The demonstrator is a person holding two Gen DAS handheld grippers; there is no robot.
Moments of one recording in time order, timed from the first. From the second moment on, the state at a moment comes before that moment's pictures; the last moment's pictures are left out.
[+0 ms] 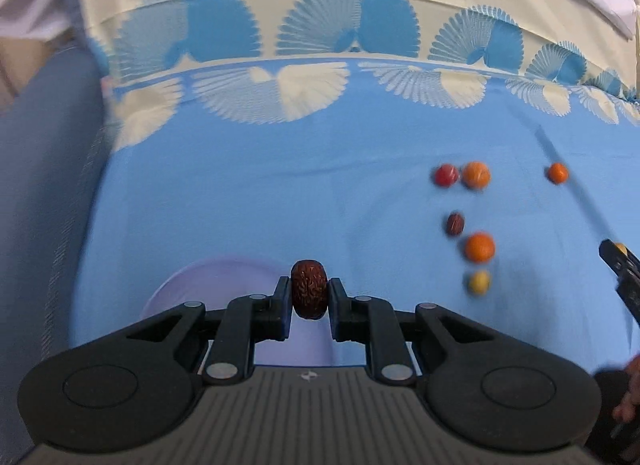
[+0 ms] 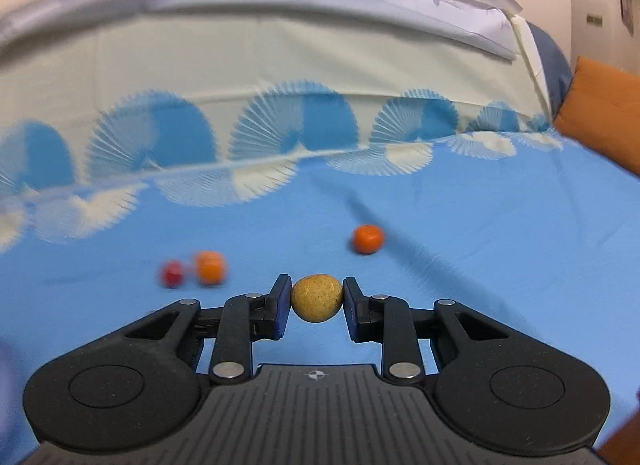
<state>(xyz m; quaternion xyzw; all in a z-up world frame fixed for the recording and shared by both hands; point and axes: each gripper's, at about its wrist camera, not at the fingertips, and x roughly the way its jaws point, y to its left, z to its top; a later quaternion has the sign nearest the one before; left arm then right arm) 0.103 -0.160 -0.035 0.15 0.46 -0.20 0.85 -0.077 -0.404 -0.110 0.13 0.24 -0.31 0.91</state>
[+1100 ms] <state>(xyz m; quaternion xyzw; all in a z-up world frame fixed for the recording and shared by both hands) -0.063 0.030 0.011 0.08 0.43 -0.16 0.89 -0.191 -0.149 -0.009 -0.01 0.25 -0.04 0.97</state>
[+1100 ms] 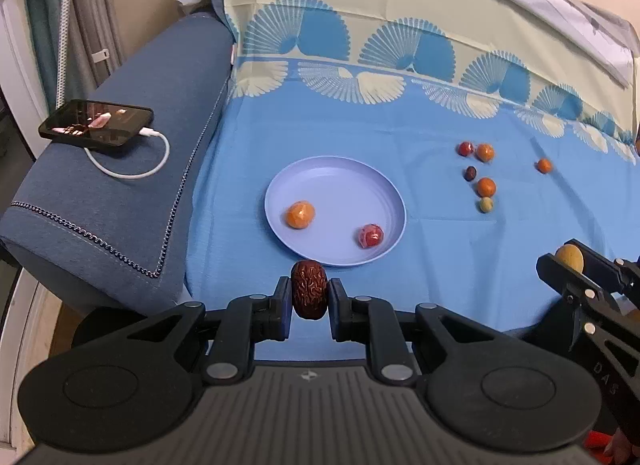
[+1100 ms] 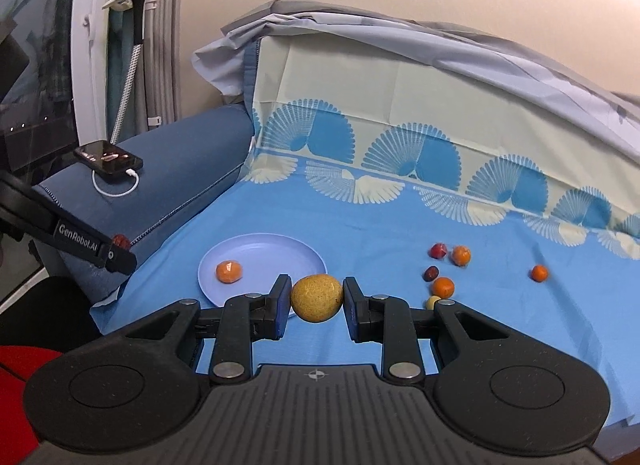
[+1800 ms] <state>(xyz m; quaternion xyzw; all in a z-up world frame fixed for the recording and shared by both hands) -0.053 0.028 0.001 0.08 0.45 -0.16 0.88 -0.183 -0.147 -0.016 -0.01 0.27 -0.04 0.96</state>
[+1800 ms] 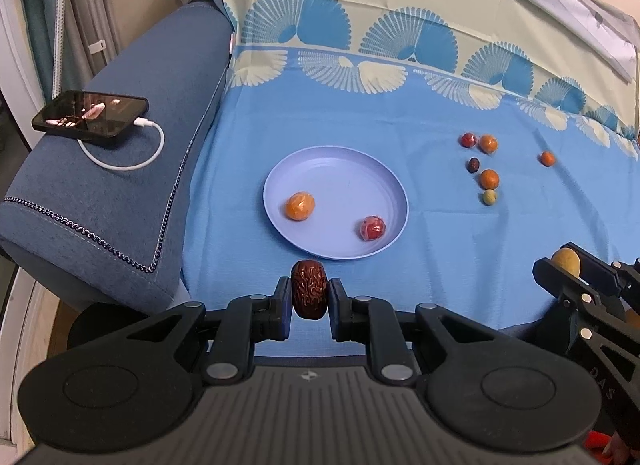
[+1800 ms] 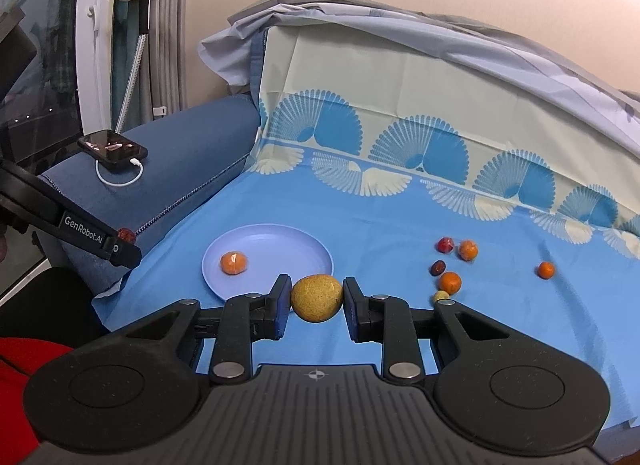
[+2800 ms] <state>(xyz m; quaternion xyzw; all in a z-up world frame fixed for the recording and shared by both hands) 0.082 -0.010 -0.029 0.09 0.48 -0.13 0.86 -0.052 -0.158 -0.060 0.02 0.34 -0.01 0.94</state>
